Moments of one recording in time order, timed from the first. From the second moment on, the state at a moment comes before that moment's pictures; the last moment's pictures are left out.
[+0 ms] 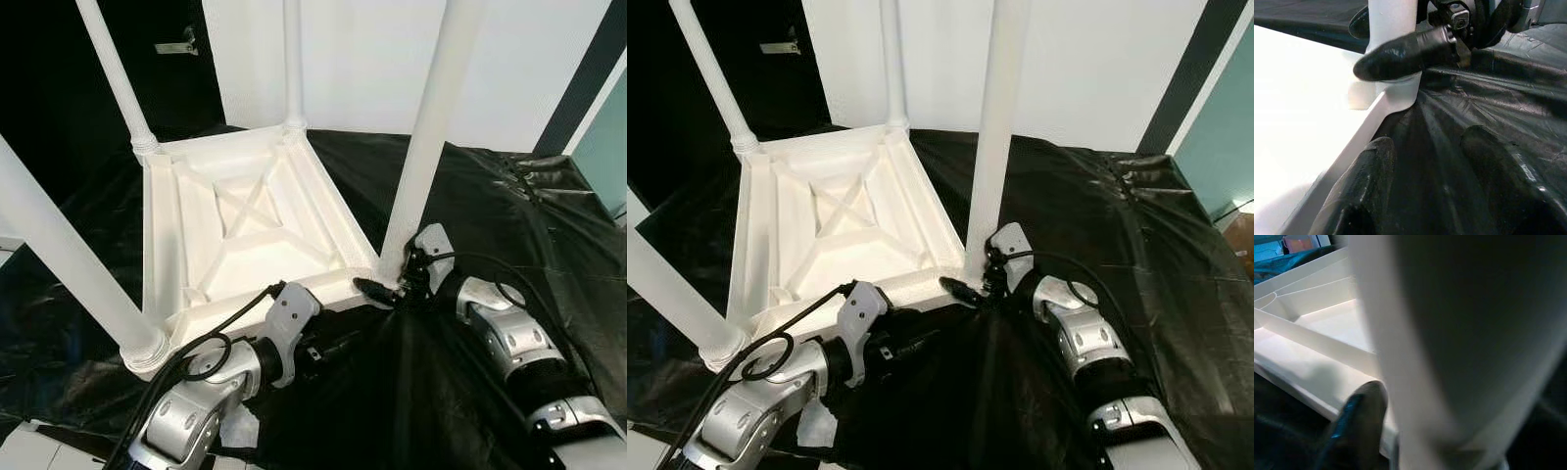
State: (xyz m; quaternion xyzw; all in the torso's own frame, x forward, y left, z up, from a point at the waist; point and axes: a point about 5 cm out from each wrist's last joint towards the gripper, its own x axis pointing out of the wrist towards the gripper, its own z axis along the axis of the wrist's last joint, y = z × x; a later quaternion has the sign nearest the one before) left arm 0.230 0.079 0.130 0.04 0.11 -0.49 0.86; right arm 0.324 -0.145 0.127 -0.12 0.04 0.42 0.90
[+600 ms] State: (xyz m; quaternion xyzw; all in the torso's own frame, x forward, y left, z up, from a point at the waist) left arm 0.227 0.079 0.126 0.04 0.12 -0.49 0.86; right arm 0.321 -0.136 0.120 -0.06 0.04 0.25 0.96
